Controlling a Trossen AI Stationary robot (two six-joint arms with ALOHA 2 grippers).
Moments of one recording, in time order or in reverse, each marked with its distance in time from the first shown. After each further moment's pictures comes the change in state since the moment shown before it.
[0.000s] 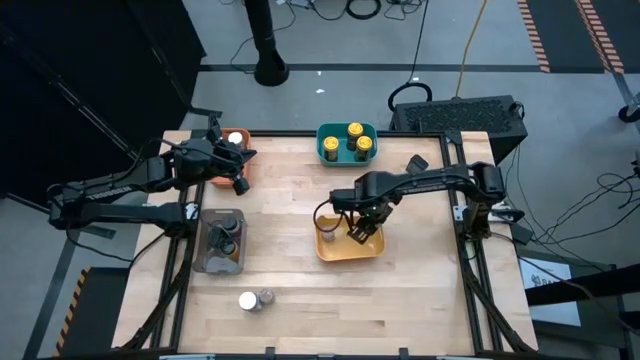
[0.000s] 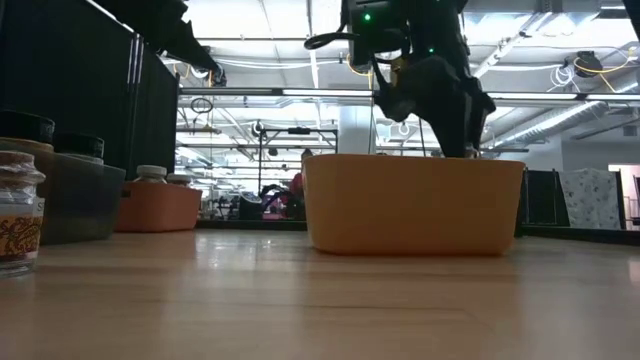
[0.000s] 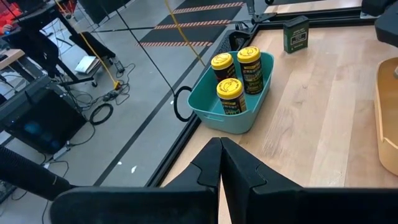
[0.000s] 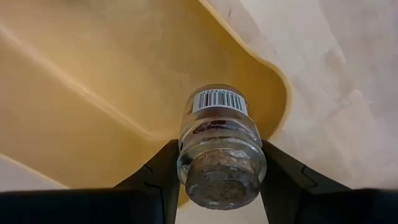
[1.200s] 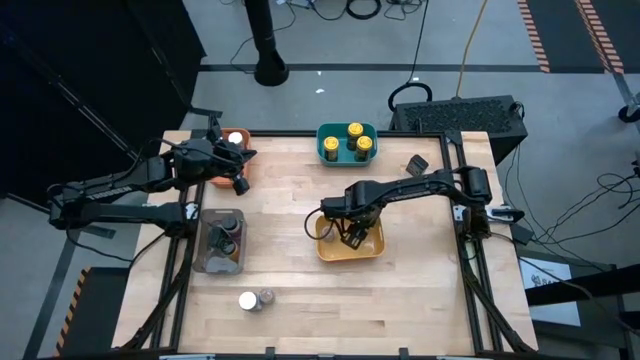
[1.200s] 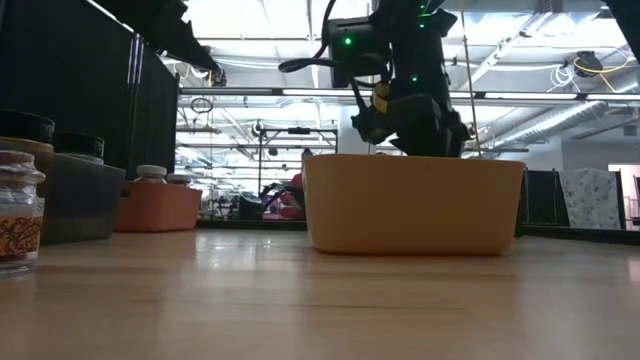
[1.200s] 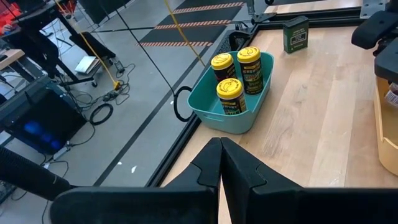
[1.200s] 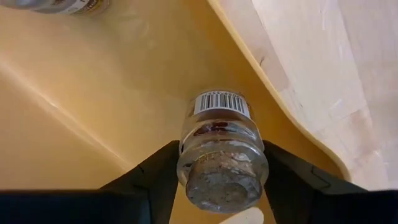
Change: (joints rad) left arm 0.000 0.000 0.000 0.000 0.000 0.000; right arm 0.021 0.105 0.000 0.138 0.057 -0.098
